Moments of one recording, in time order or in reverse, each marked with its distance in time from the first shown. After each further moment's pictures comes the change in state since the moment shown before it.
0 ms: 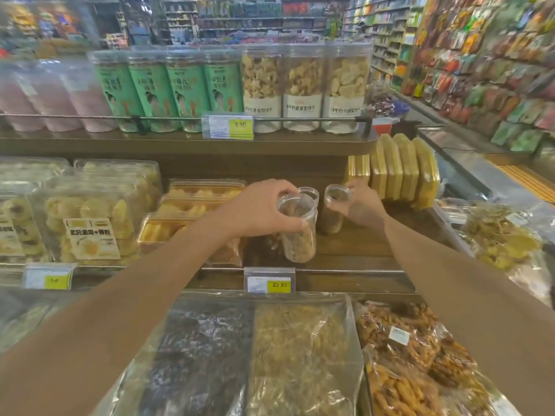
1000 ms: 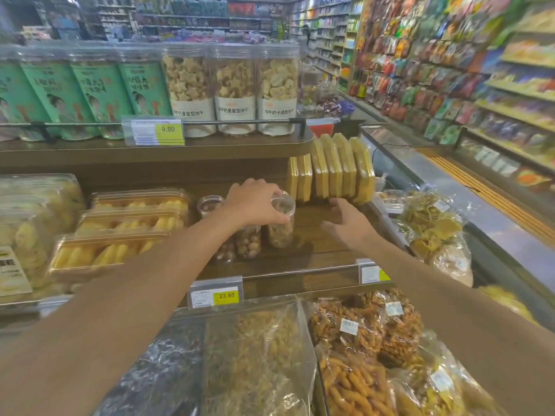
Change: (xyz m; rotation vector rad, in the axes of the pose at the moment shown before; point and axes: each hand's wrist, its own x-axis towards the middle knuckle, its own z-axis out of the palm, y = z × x) left_hand 0.110 0.029 0.075 0.340 -0.081 0.029; right_hand -0.060 0.076 -0.053 -0.005 -0.011 0.055
